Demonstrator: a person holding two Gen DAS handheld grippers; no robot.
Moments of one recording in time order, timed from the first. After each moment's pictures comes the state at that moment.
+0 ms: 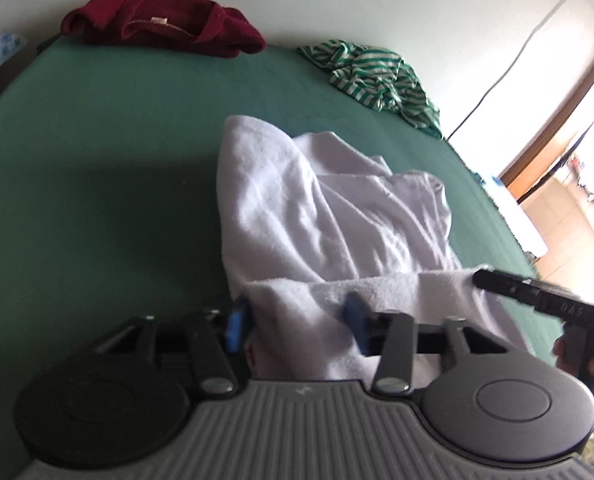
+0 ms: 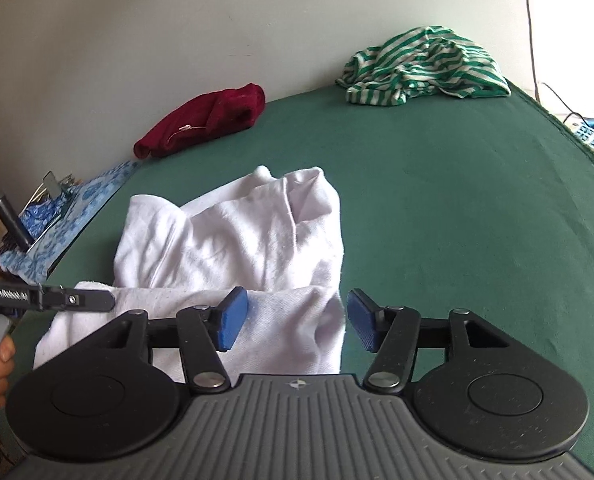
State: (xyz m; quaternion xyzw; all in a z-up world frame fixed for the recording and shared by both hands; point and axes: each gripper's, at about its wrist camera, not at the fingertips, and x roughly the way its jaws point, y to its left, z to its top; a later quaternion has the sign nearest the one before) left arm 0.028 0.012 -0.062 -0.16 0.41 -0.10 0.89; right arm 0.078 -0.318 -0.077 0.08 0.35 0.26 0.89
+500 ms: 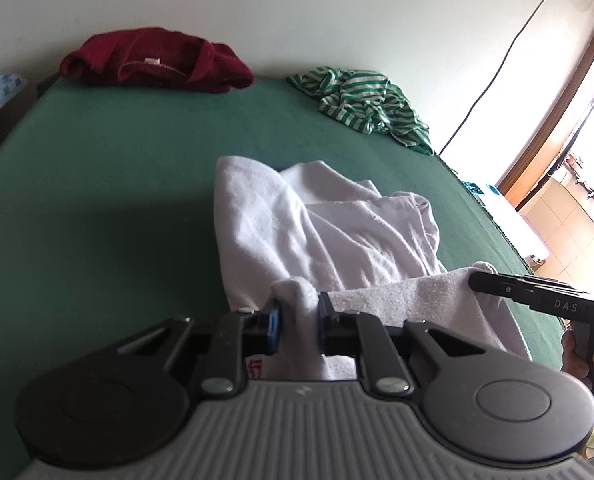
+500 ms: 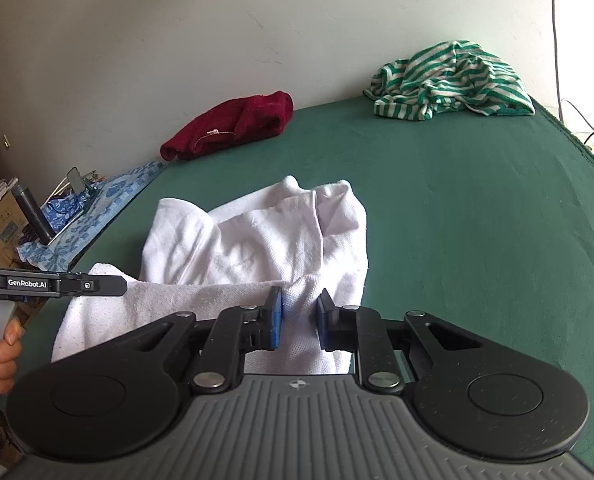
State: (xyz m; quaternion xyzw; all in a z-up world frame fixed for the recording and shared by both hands) left arm 0.010 0.014 -0.035 -0.15 0.36 -0.10 0.92; right arm 0.072 -0.317 -0.062 0.07 0.33 0.30 0.89
